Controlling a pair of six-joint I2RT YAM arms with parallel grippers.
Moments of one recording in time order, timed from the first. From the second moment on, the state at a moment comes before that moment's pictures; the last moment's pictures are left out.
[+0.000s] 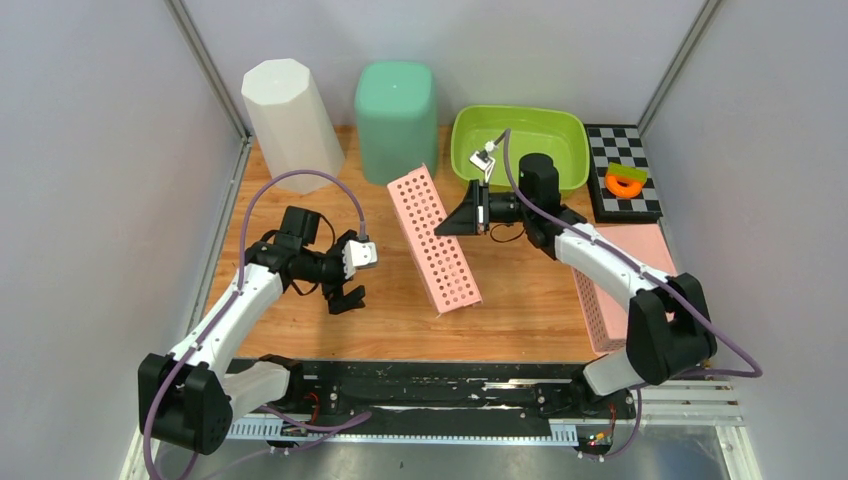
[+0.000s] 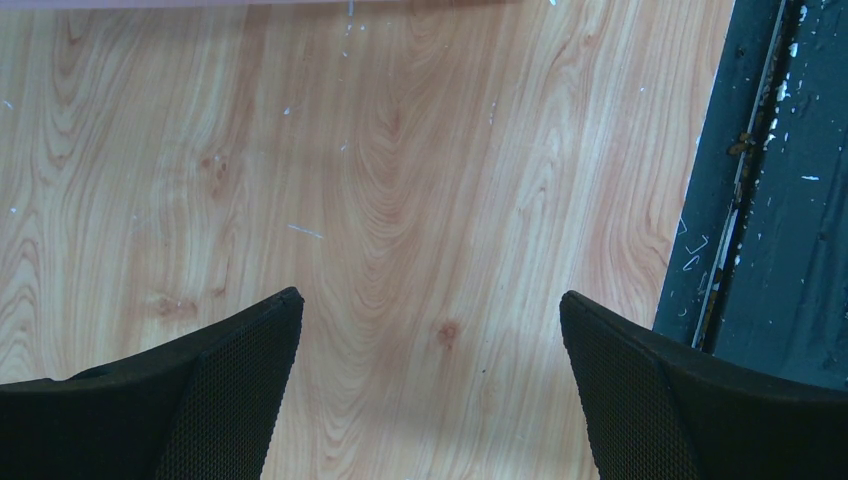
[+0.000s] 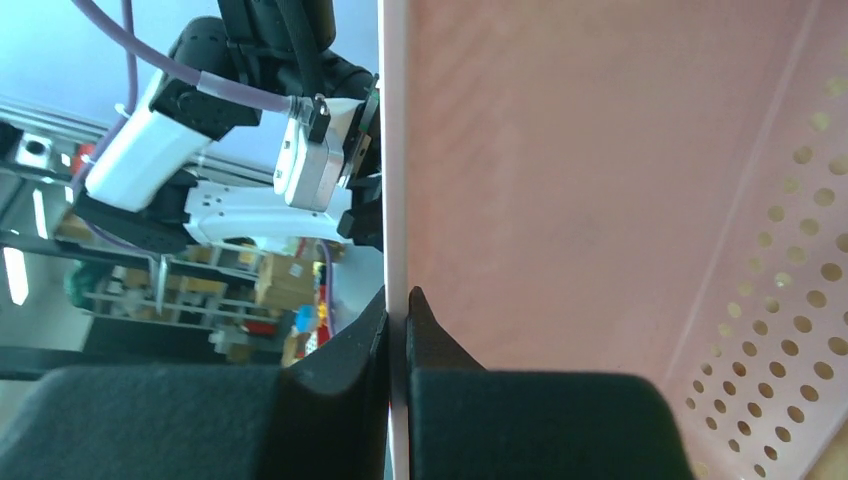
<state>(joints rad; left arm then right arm) -0.24 1.09 0.79 -0.77 0.71 0.96 0.44 1.45 1.03 0.16 -1.07 0.75</state>
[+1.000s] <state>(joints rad) -0.23 1.10 0.79 -0.78 0.72 0.97 0.21 1.65 0.97 0.28 -1.14 0.96</state>
